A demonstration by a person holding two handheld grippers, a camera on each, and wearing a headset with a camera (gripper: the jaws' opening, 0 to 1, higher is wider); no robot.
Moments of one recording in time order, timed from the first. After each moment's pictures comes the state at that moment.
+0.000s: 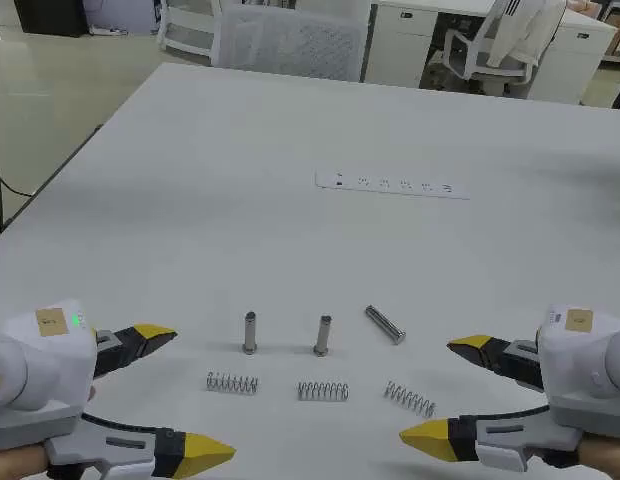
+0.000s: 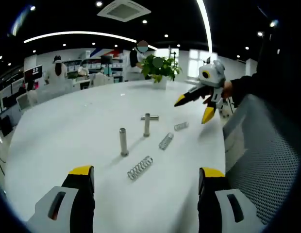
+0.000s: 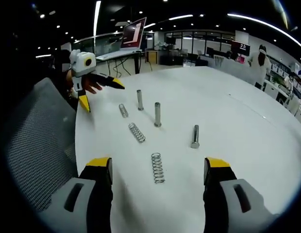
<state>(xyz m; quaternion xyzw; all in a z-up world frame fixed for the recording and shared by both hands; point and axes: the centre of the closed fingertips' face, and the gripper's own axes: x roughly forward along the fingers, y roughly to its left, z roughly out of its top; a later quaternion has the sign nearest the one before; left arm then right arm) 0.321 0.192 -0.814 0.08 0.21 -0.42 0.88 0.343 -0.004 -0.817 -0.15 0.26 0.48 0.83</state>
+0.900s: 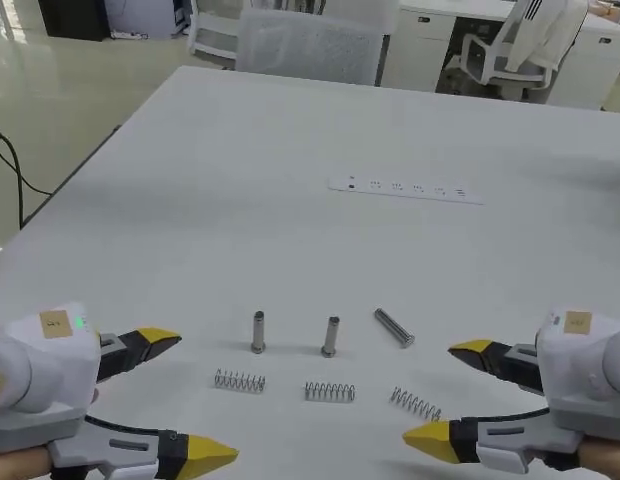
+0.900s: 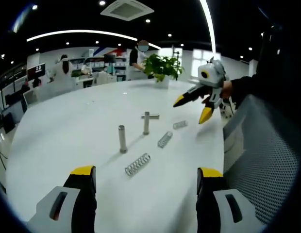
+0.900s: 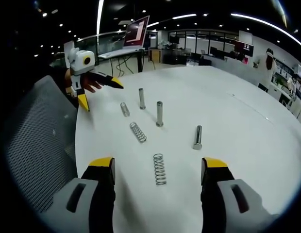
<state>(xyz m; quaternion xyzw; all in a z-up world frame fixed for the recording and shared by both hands) 0.318 0.192 -0.814 0.08 0.21 -0.42 0.88 0.343 -0.003 -0.821 -0.16 0.27 0.48 0.82</state>
